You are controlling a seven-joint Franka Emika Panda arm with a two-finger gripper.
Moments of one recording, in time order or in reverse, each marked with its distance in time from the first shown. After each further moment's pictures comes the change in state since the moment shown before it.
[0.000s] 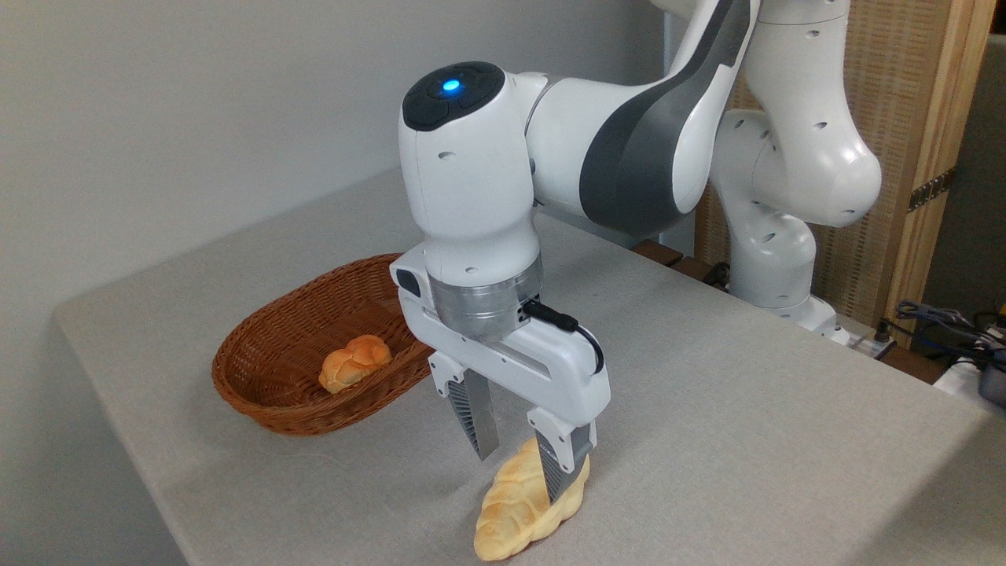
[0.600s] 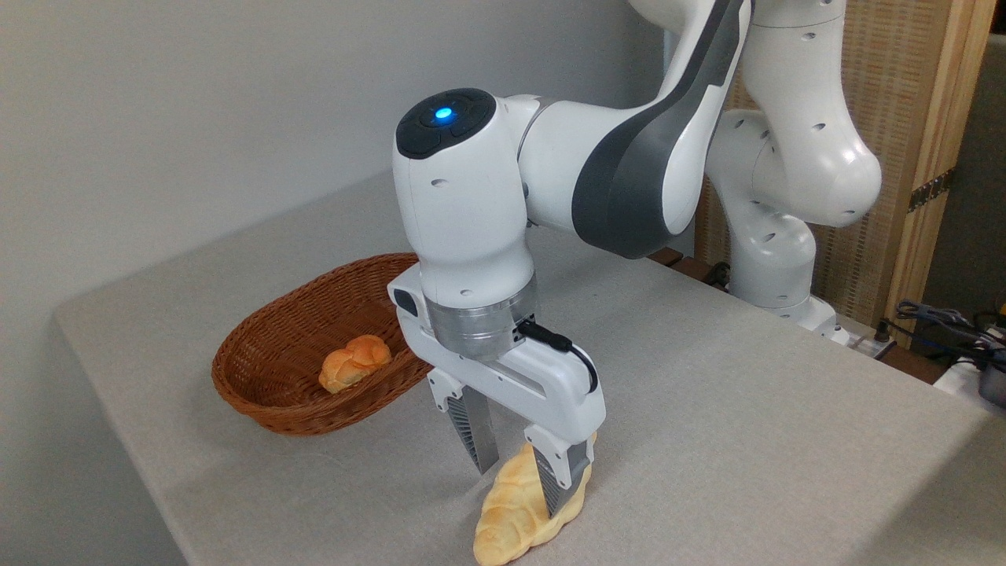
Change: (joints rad) arm -0.001 0.031 0.000 -0.001 0.000 0.024 0.005
